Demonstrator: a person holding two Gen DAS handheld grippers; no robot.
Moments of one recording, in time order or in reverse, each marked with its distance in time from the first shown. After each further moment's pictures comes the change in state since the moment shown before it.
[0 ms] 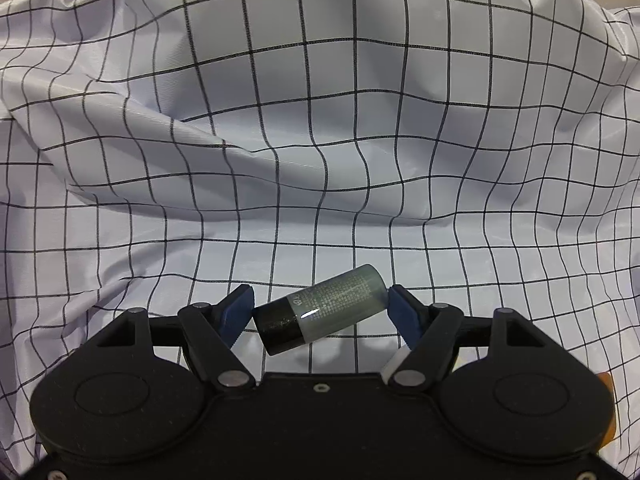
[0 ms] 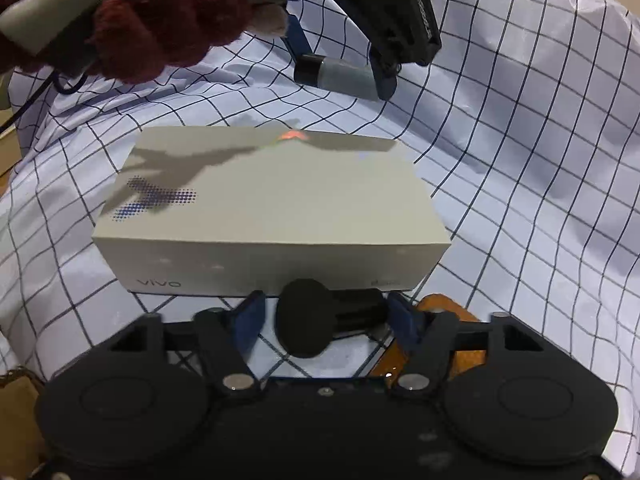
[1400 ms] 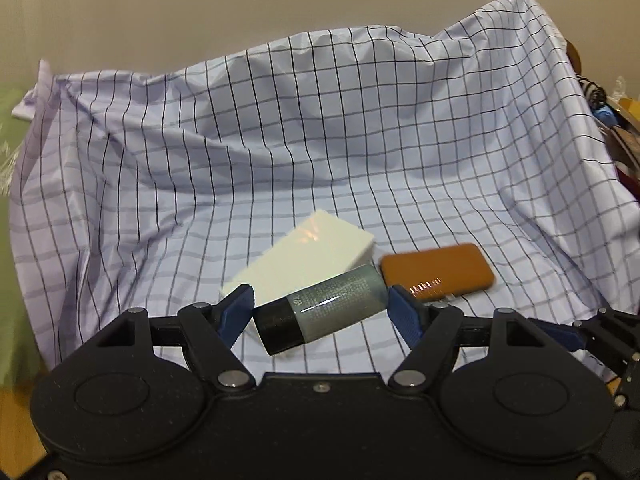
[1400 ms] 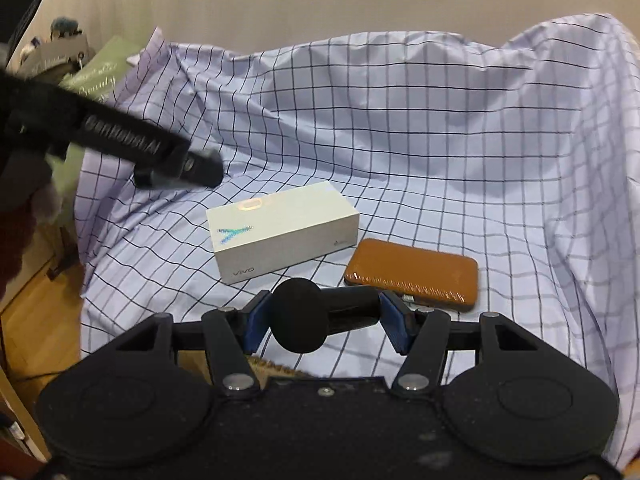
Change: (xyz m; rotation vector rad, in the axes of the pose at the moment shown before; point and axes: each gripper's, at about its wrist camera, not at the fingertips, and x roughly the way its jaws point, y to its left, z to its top) left arm -0.221 -0.049 -0.158 0.121 -0.184 -0.054; right arm -0.217 0.030 -0.086 0.345 -0.208 -0.107
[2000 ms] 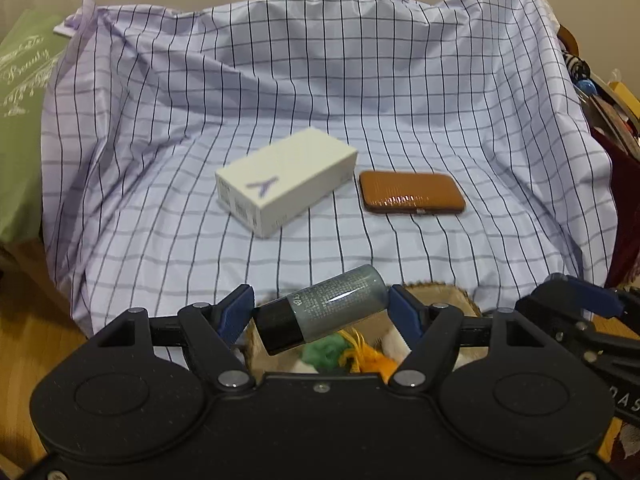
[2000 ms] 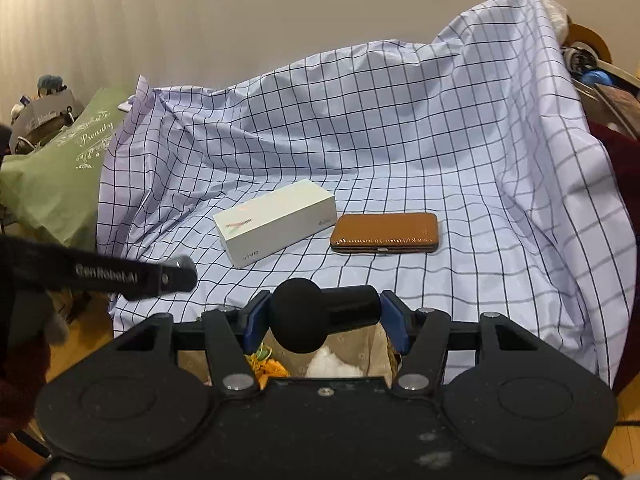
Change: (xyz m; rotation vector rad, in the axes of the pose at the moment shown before) left arm -0.044 -0.027 -0.091 -0.107 0.067 0.006; right arm -0.095 -0.004 -0.063 0.172 -0.064 -0.026
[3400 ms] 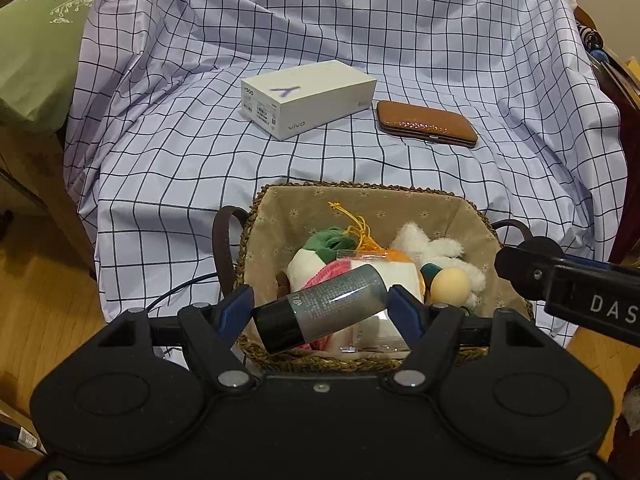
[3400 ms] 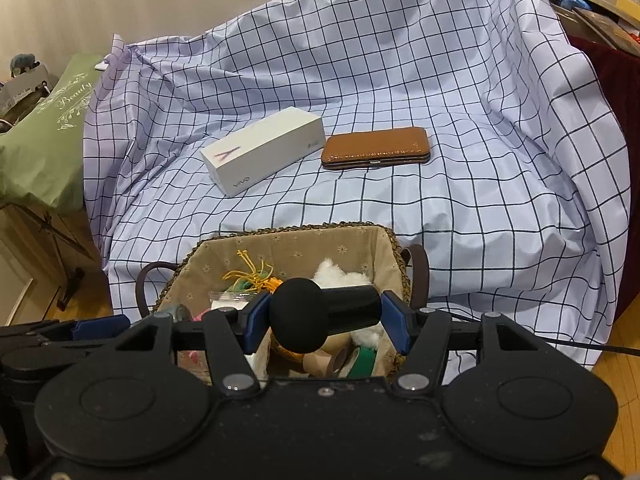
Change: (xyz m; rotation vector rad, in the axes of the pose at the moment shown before) left arm -0.008 -0.006 -0.085 -0.092 0.053 0.050; right arm 0.004 0.006 -0.039 0.071 0.170 -0.038
